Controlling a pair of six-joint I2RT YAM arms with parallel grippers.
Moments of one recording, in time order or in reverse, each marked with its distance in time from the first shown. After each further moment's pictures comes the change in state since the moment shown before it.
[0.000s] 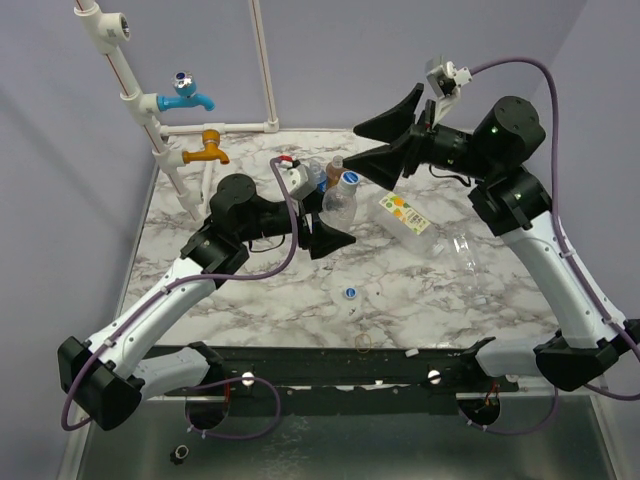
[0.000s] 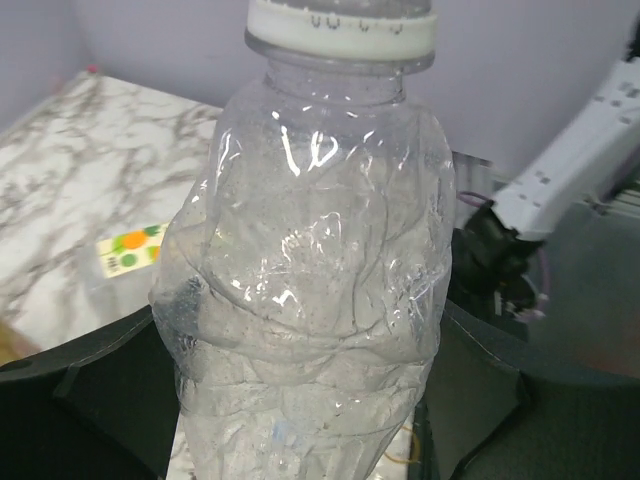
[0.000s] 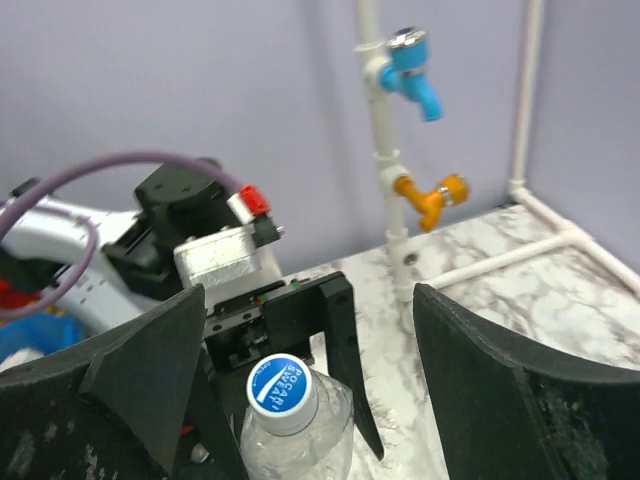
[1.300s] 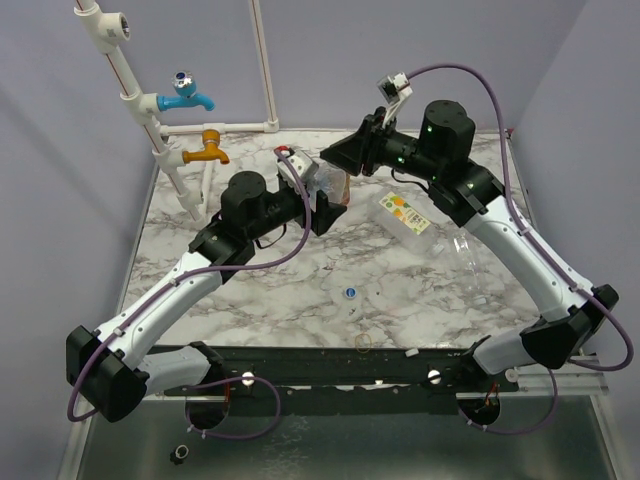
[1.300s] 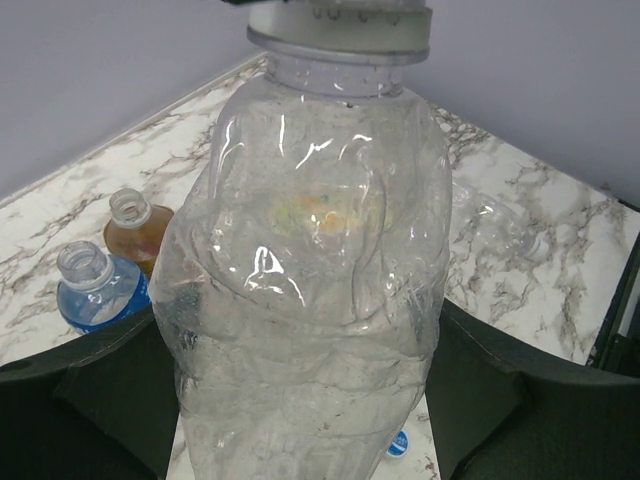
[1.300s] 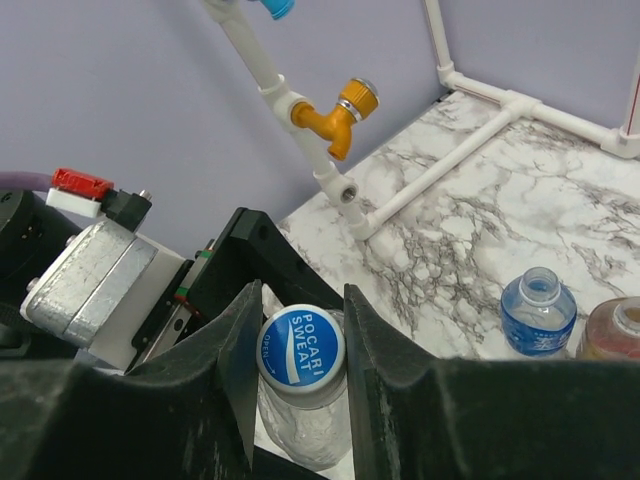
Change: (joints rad) left arm 0.001 0.052 0.000 -0.037 -0.480 0.093; right arm 0.075 0.142 0.006 -0.130 0.375 0.051
